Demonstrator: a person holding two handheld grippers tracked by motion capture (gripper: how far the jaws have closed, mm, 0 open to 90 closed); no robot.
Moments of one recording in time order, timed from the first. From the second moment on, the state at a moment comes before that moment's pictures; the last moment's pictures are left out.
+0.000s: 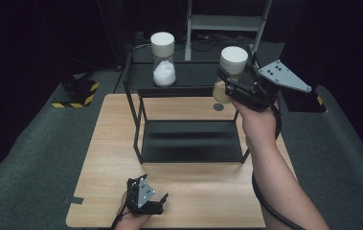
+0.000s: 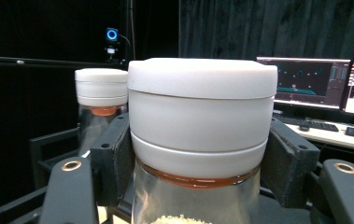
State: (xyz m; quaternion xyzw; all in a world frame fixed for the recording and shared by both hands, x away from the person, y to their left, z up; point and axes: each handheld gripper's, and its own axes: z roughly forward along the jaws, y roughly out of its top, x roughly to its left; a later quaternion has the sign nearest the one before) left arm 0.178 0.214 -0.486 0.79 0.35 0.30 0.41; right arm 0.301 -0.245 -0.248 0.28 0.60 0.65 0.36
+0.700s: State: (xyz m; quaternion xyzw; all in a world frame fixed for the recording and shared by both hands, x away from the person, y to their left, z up) left arm 0.179 0.217 -0.486 0.78 0.35 0.30 0.42; right arm 0.336 -0.221 -0.236 0.29 0.60 0.64 0.37
